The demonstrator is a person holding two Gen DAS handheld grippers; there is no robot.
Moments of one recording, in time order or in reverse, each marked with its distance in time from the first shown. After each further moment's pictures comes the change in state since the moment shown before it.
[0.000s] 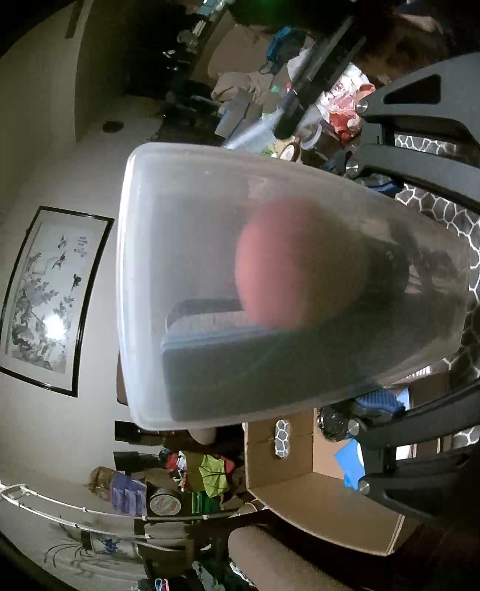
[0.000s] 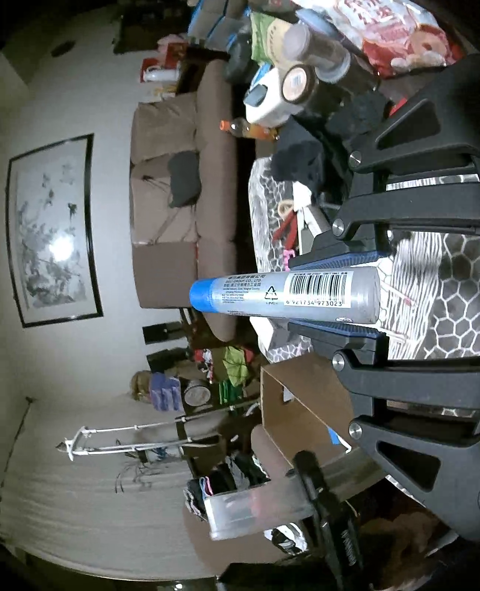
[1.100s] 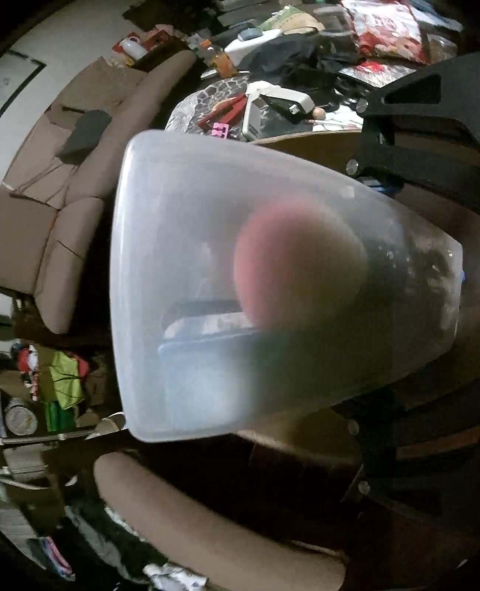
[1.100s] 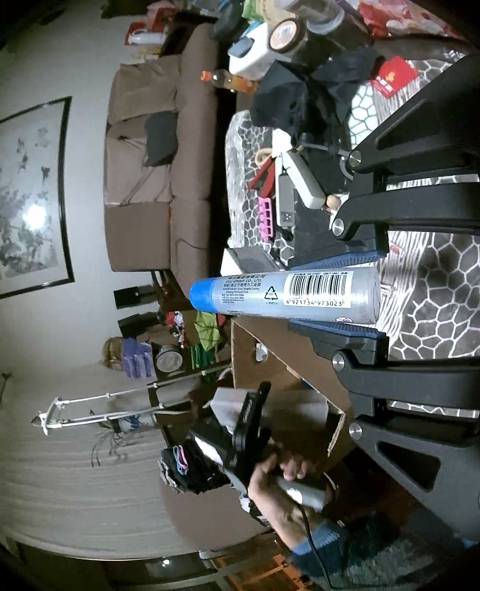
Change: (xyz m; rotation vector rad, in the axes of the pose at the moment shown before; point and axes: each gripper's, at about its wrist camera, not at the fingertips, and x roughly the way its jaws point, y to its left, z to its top) left arm 0.165 0.193 0.020 -0.313 0.606 0.346; right arm 0.039 0.037 -0.012 -0.017 0.121 0.142
